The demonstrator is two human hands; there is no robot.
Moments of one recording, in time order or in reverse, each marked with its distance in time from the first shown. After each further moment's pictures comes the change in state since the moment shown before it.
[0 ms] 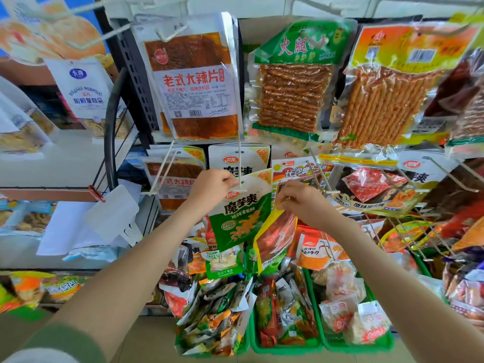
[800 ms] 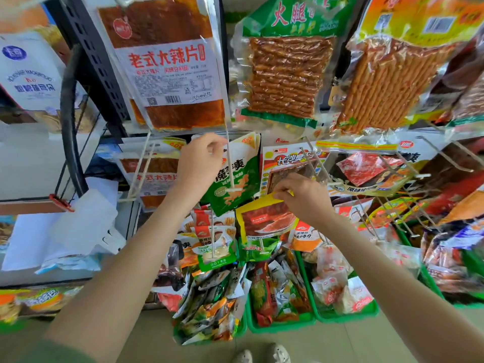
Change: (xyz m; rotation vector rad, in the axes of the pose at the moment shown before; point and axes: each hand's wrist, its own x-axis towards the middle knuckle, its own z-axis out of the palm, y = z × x) left_hand 0.020 0.018 -0.013 -0.159 0.242 0.029; right_hand 0.004 0.009 0.023 -0.183 0.237 0.207
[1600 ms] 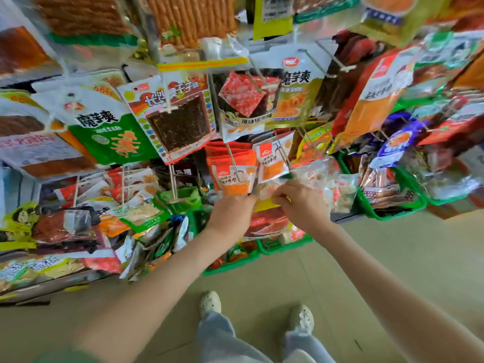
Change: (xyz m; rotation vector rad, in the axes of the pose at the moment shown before) left_hand -0.219 0.140 0.246 0.451 -0.664 0.385; right_hand -0.218 0.205 -0.041 0.108 -0.035 0.298
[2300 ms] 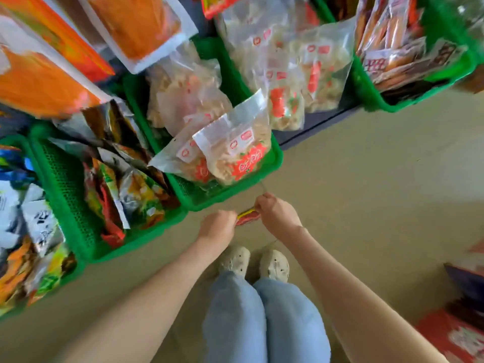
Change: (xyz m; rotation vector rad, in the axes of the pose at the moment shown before) left_hand 0.110 0.067 0.524 0.013 -0.669 -0.114; right_hand -0.071 0.414 0.335 -0.069 -0.569 0.375
